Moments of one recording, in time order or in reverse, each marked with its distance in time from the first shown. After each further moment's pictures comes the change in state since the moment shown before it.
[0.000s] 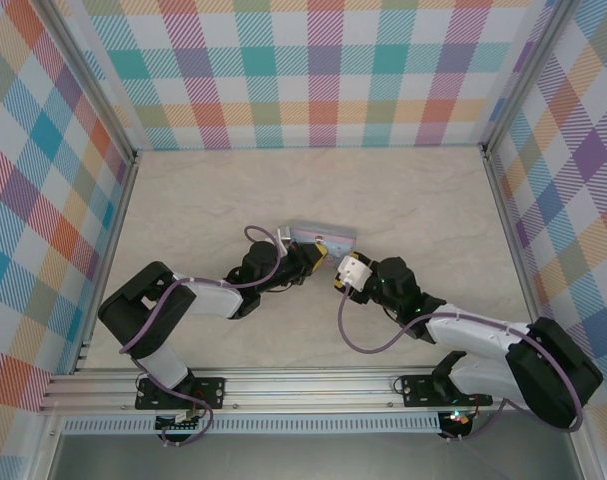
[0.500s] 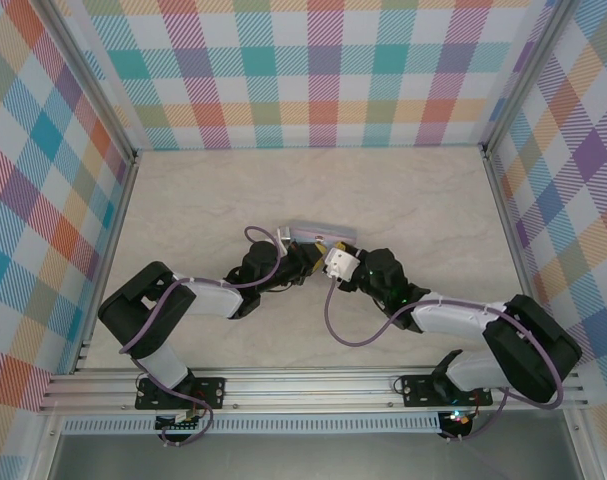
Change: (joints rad) left arm 0.001 0.000 0.000 0.001 0.000 -0.023; right arm 0.028 0.150 0.083 0.131 0.051 -0.076
